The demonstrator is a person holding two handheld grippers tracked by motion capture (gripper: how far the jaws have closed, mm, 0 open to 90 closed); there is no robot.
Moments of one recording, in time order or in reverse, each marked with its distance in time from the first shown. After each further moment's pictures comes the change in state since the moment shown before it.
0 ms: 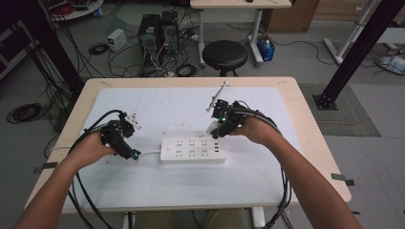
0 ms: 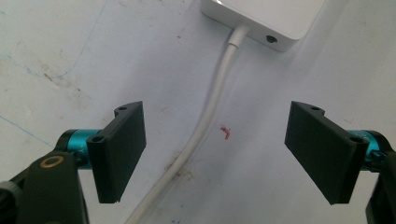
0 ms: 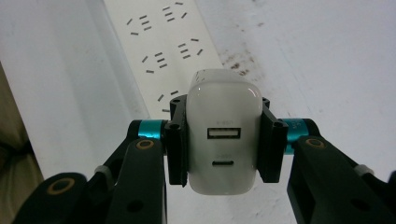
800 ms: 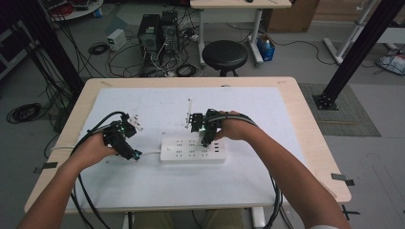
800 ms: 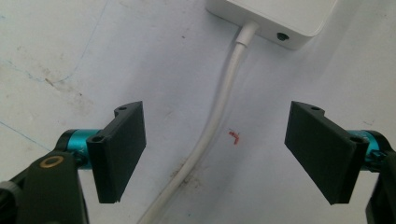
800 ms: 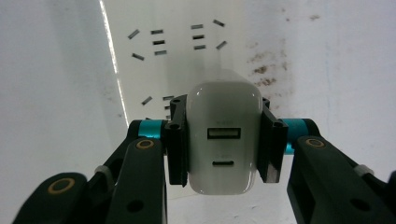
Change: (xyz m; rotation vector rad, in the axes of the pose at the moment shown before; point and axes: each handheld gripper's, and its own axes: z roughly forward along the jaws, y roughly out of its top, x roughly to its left) left arm 0.002 -0.001 0.010 0.002 0.018 0.012; right arm 0.009 0.039 0.066 0.265 0.009 -0.252
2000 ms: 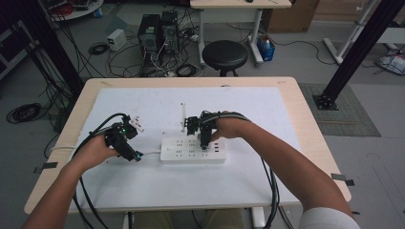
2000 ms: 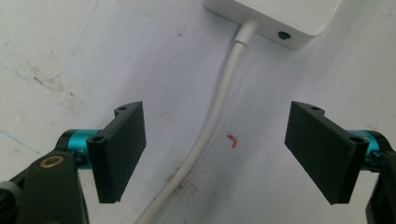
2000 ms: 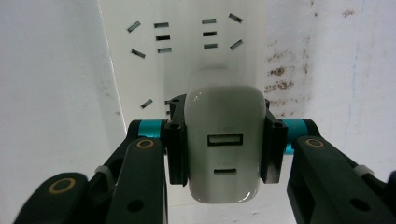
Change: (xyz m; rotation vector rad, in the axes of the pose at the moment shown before) left arm -0.002 0.000 0.008 0.005 -0.007 -0.004; right arm 0.000 0.014 0.017 0.089 0.018 -0.052
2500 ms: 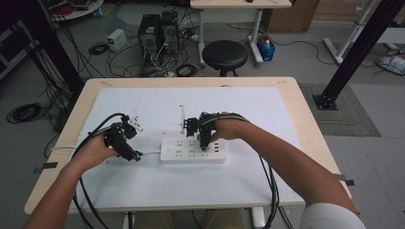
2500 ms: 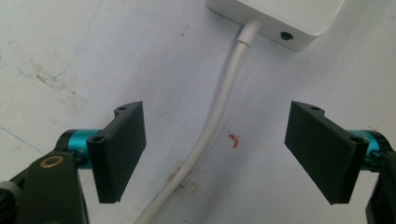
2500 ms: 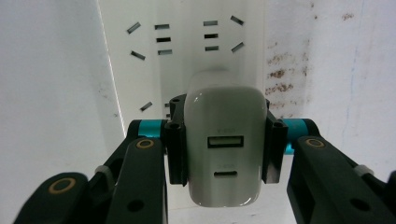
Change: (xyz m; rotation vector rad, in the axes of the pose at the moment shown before) left arm 0.000 -0.002 -0.001 -0.009 0.006 -0.012; right arm -0.001 0.001 0.002 -0.002 0.004 0.001
